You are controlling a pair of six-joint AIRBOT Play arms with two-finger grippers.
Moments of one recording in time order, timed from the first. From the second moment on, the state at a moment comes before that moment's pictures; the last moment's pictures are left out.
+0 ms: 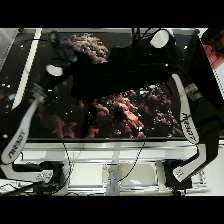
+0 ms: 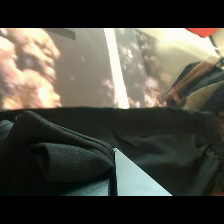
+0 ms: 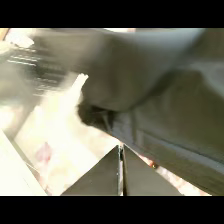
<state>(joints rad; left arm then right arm) -0.29 -1.53 1.29 0.55 -0.20 -1.09 0.34 -1.76 2.03 -0.91 1.15 1.38</state>
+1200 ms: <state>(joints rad) -0.15 -1.51 1.28 0.60 -0.40 -1.13 0.32 -1.69 2.03 -1.09 1.31 1.34</state>
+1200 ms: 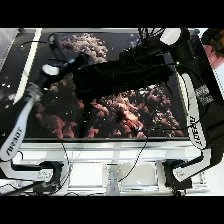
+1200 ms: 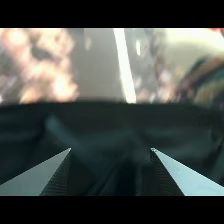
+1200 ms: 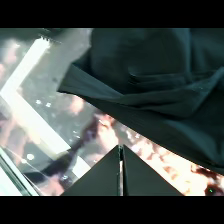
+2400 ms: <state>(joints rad) 0.08 -1.83 1.23 0.43 -0.71 -0.97 0.32 -1.69 2.03 -1.14 1.26 1.34</state>
